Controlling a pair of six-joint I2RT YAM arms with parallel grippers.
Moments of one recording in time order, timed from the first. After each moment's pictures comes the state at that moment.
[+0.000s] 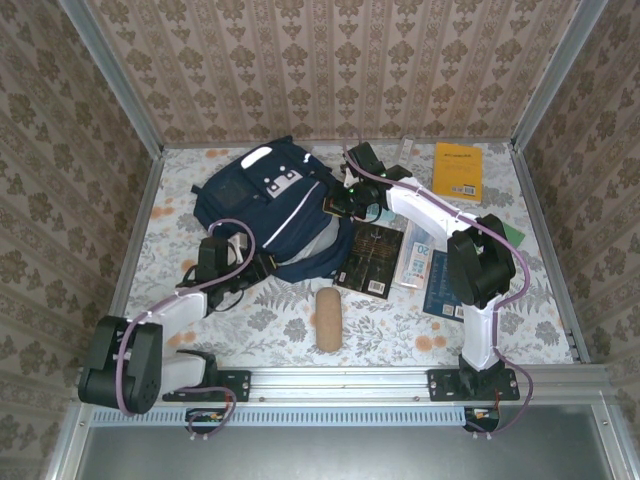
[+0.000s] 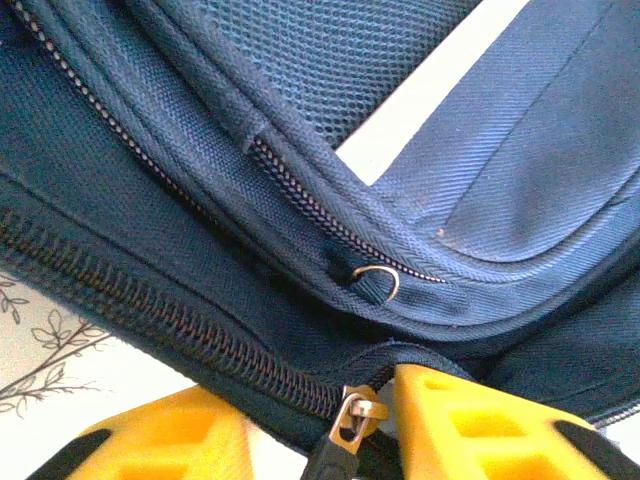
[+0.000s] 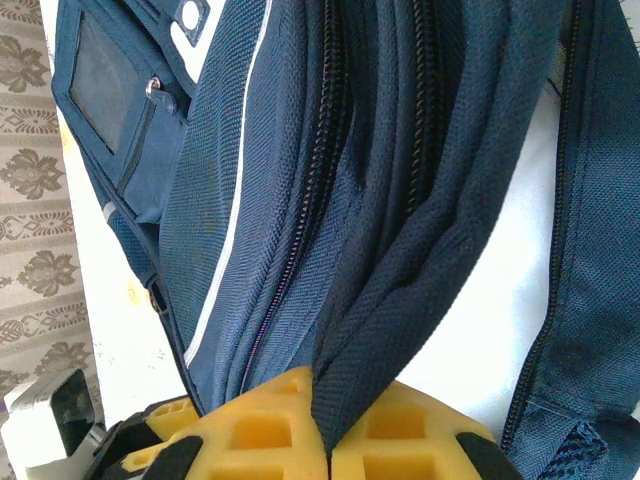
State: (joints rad) left arm -0.26 1.21 0.37 0.10 0.48 -0.66; right arm 0.50 1.98 1.66 -0.61 -0.37 0.77
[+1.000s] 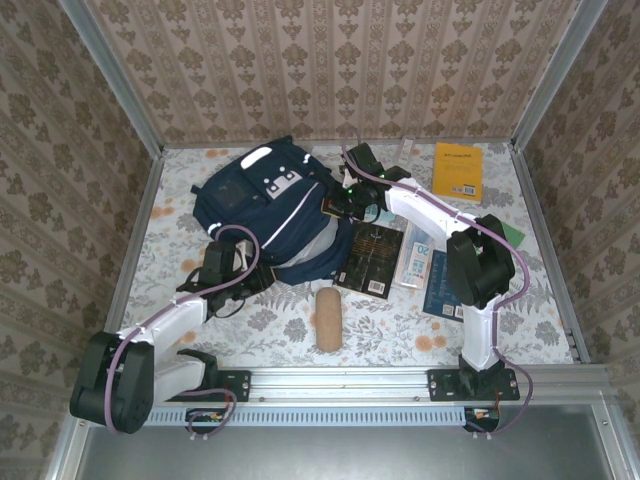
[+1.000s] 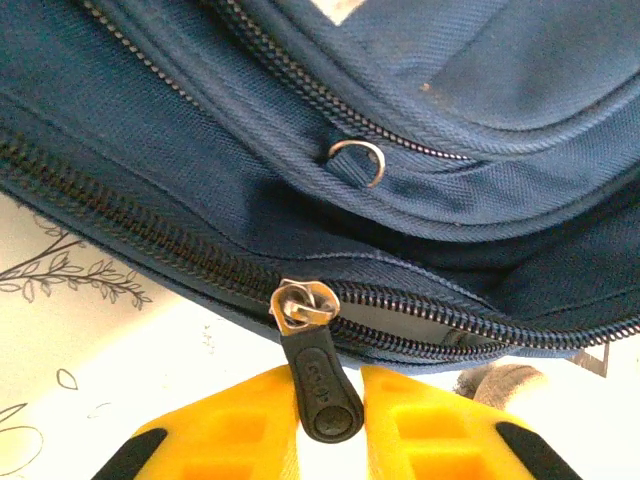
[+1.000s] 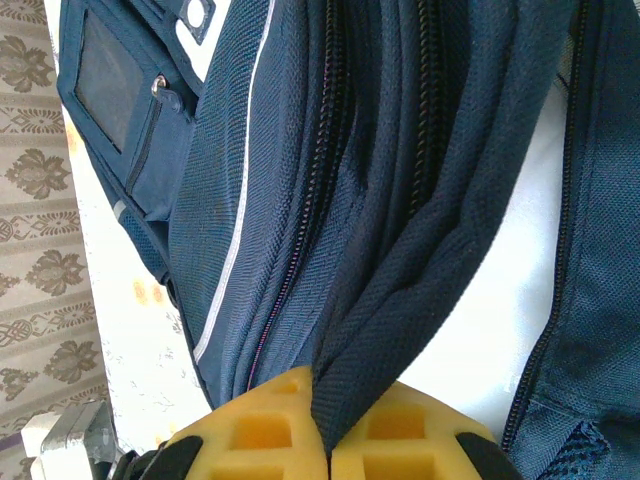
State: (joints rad) left arm -0.33 1.13 0.39 -0.09 0.40 -0.63; right arm 0.50 1.98 1.66 -0.60 -0.37 0.79
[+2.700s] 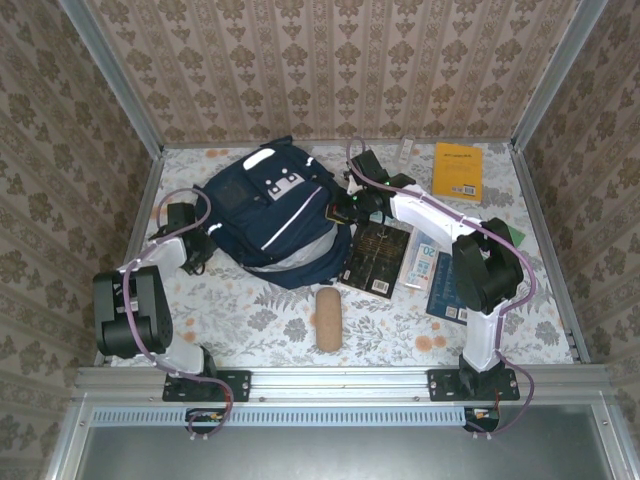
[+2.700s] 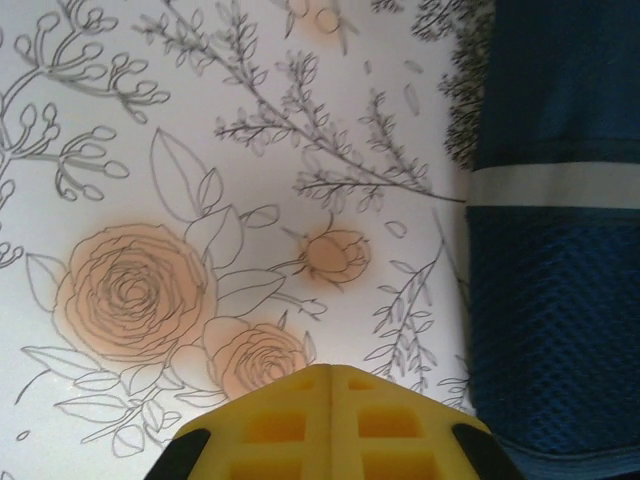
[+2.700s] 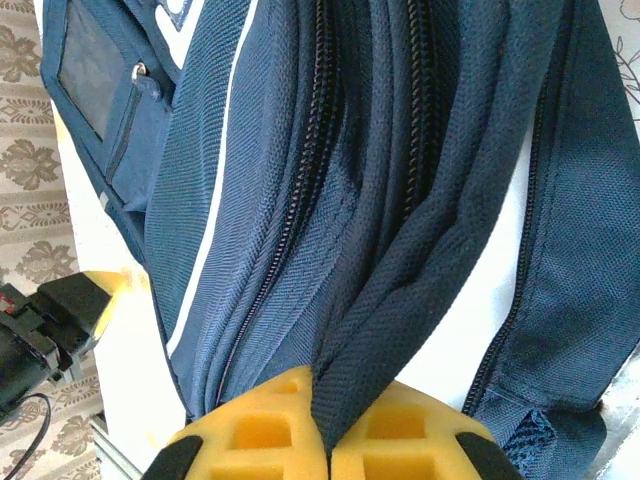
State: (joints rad) left arm 0.06 1.52 0.81 -0.39 -0.02 -0.64; right arm 0.49 1.92 1.54 -0.55 -0.37 0.78
